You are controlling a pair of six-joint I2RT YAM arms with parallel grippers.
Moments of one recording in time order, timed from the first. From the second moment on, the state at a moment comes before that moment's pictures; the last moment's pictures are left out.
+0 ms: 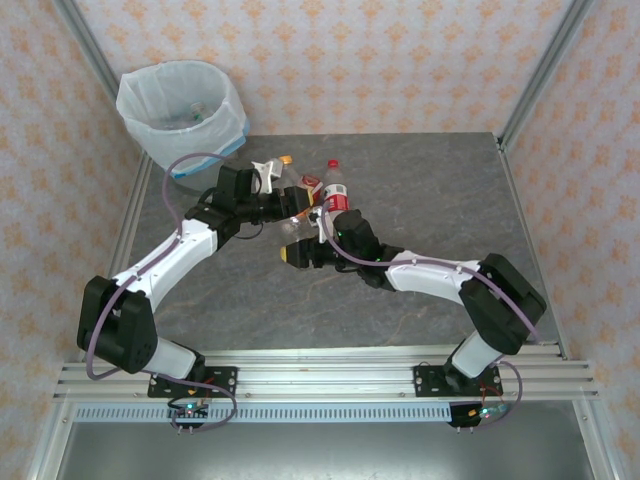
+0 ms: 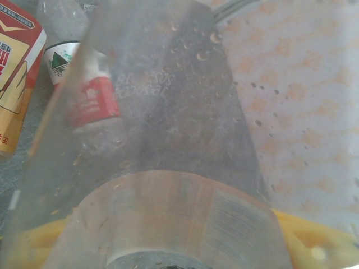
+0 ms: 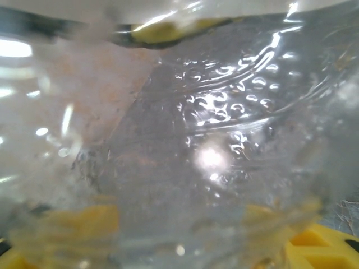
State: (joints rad) left arm -0.33 1.44 1.09 -0.20 0.55 -0.66; right arm 0.81 1.59 0.87 0.33 -0.42 0.60
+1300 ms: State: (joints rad) left arm -0.34 1.36 1.18 -0.47 0.11 -0.59; right arm 0.75 1.38 0.75 0.17 0.41 0.60
